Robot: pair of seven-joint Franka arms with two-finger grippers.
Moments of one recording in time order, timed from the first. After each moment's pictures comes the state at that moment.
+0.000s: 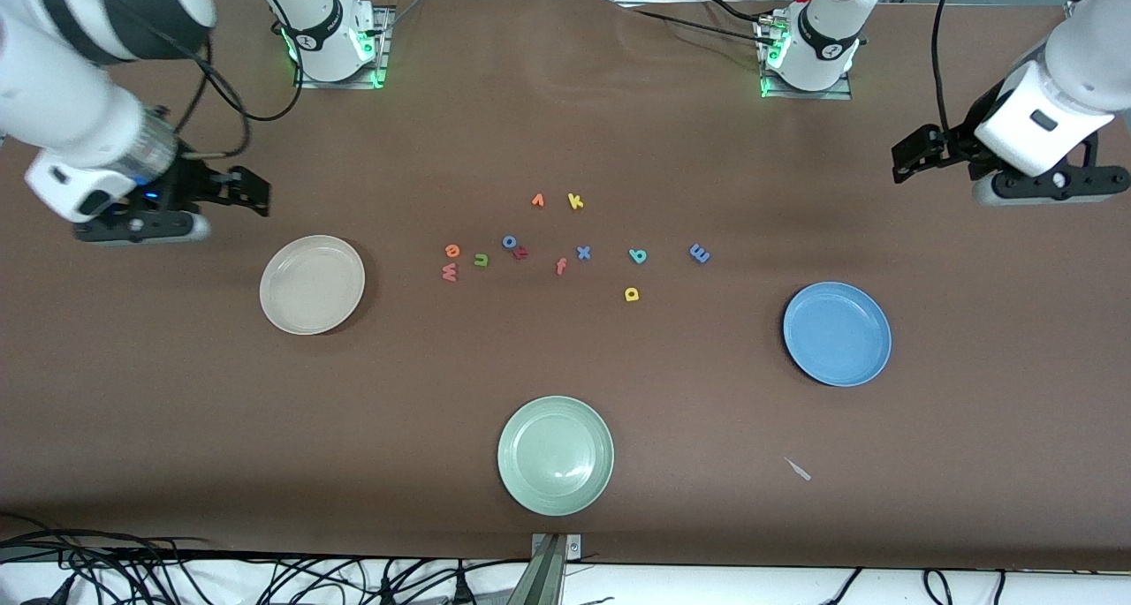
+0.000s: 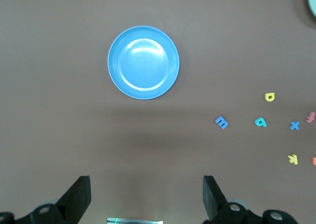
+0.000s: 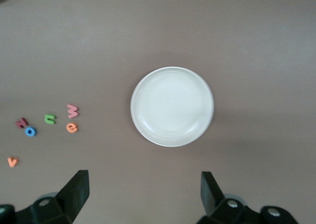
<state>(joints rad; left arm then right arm) -0.01 0.02 -0.12 -1.62 -0.01 1.50 -0.19 0.13 0.03 0.07 -1.84 -0.01 1.81 0.14</state>
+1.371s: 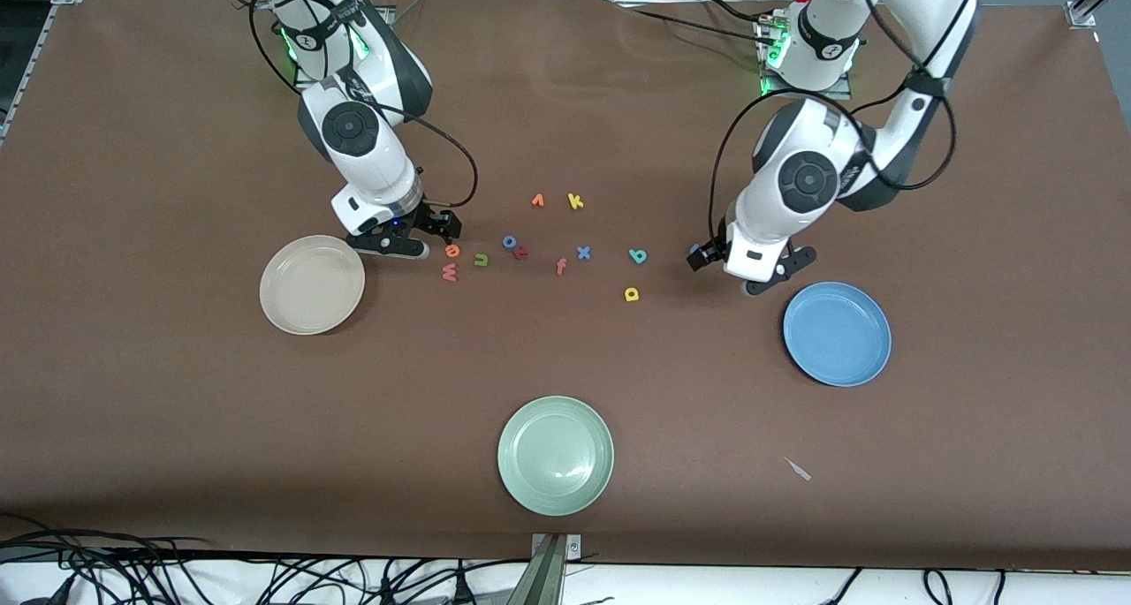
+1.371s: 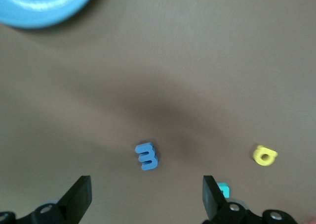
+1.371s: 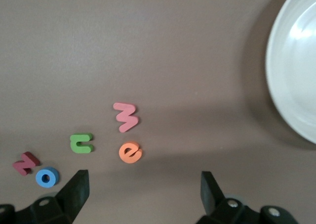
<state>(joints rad) -0.11 0.34 -0.35 -2.10 -0.02 2.31 -1.02 0.23 0.28 0.29 -2.25 -0.12 2.52 0.75</state>
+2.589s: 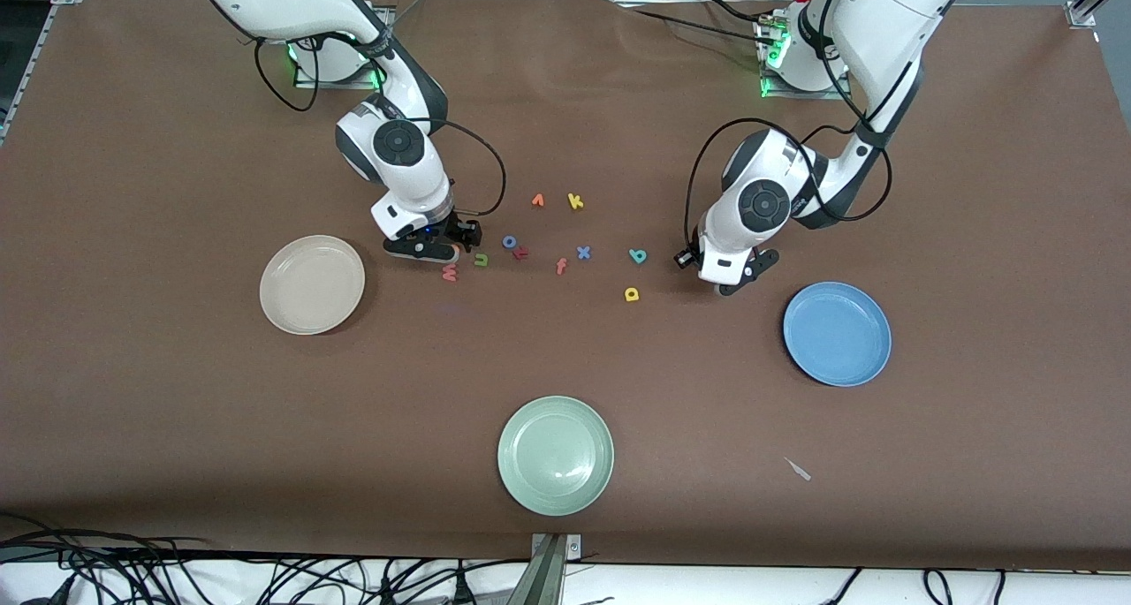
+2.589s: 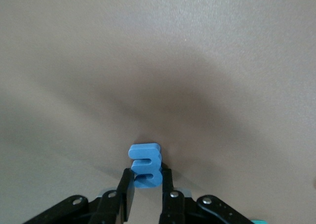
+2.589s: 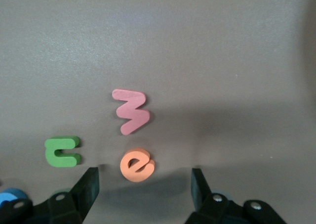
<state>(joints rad) -0.13 0.49 -0.34 -2.12 0.00 2.41 -1.09 0.27 0.45 0.29 -2.25 -0.35 2.68 0.98</state>
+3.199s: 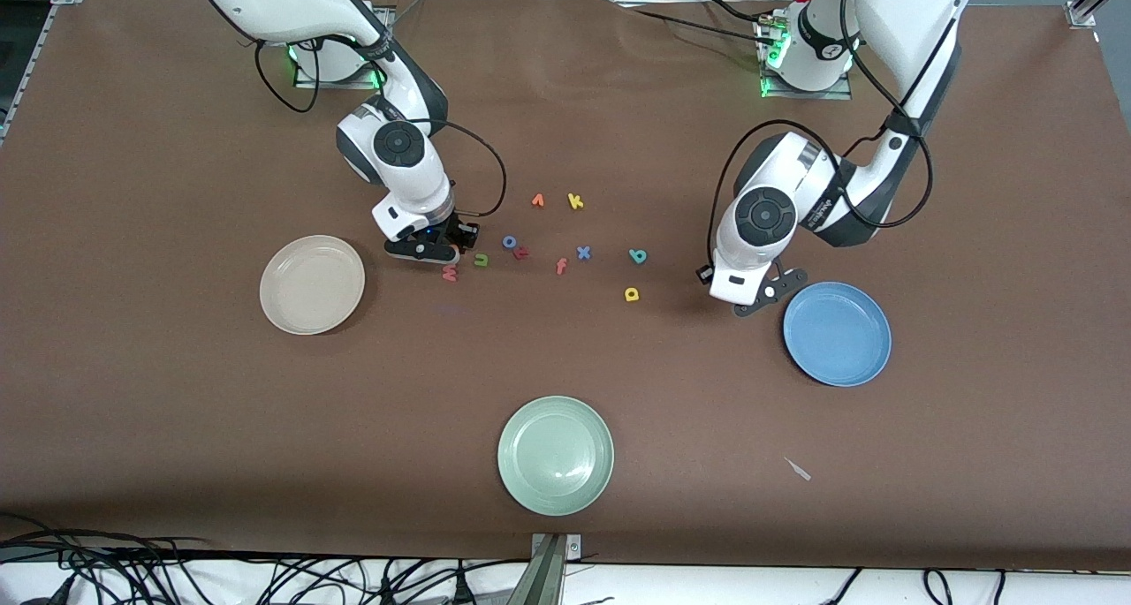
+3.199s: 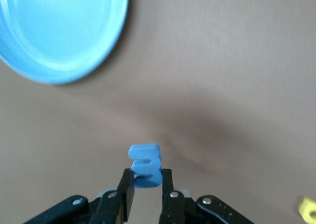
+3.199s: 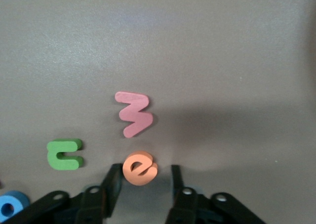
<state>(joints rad) -0.11 0.46 -0.34 -1.90 0.26 2.11 -1.06 0.27 0.45 0.29 -2.25 -0.36 2.69 0.98</state>
